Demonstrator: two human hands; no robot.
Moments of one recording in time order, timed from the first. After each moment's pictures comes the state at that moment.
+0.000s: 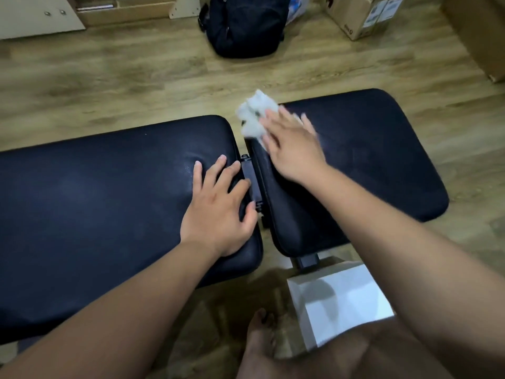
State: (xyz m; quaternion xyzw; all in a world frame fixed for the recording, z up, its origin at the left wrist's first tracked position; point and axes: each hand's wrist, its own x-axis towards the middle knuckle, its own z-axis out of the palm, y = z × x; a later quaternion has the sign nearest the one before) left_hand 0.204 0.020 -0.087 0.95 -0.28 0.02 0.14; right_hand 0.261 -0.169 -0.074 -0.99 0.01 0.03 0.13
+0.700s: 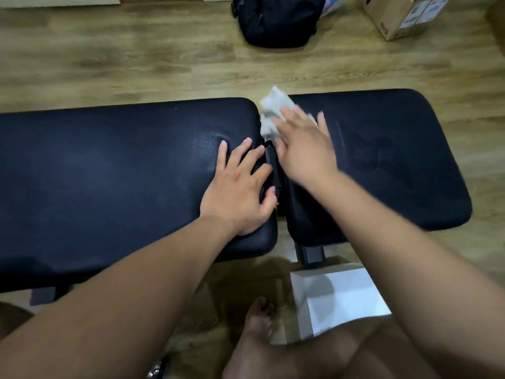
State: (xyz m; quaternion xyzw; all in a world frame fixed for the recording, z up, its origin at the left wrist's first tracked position) left_hand 0.202 0.019 -0.087 0.95 -0.28 0.00 0.13; right_hand 0.248 -0.139 -0.074 -1.00 0.00 0.02 0.06
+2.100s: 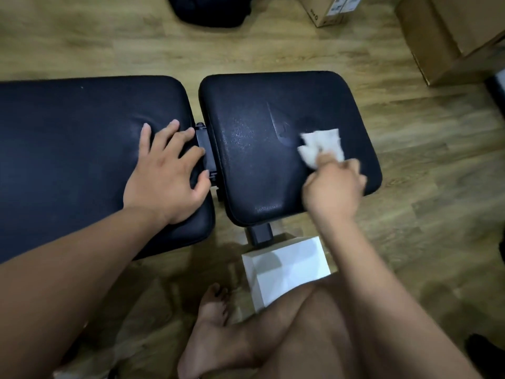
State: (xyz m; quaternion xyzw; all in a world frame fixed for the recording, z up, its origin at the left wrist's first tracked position) left_hand 0.206 0.020 -0.091 0.95 -0.28 0.03 0.14; right_hand 0.123 -0.223 -0.055 -0.93 0.36 -0.01 0.02
